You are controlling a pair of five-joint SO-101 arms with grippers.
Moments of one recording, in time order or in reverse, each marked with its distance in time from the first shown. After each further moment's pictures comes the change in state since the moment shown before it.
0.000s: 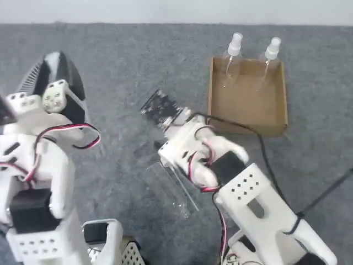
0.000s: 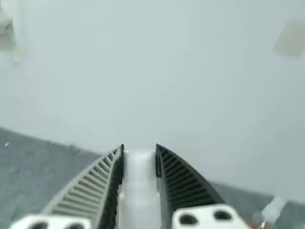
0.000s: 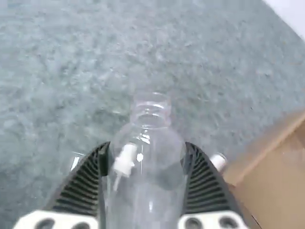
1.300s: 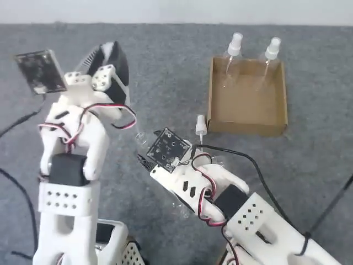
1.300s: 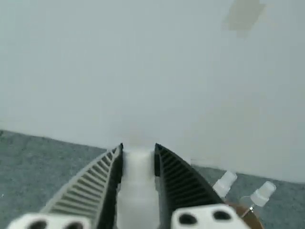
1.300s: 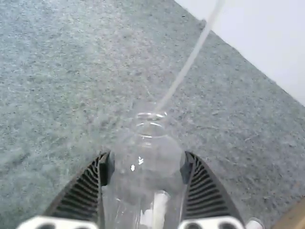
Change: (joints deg) left arm 12.7 7.8 13.9 -19.5 5.2; right arm -7.1 -16.2 21.9 -20.7 -2.9
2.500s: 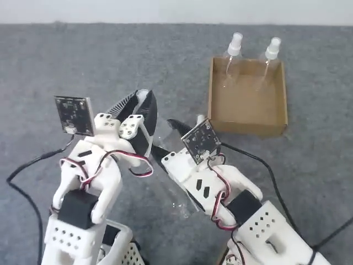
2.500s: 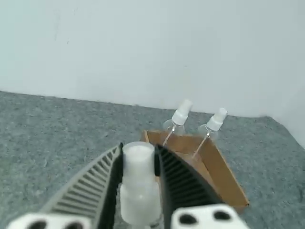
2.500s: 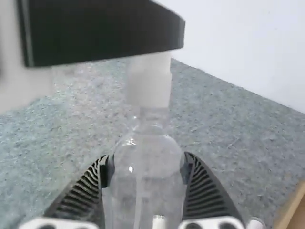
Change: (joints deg) left arm 12.0 -20.5 17.8 9.6 0.4; right arm 6.0 -9.7 5.1 -5.5 -12.4
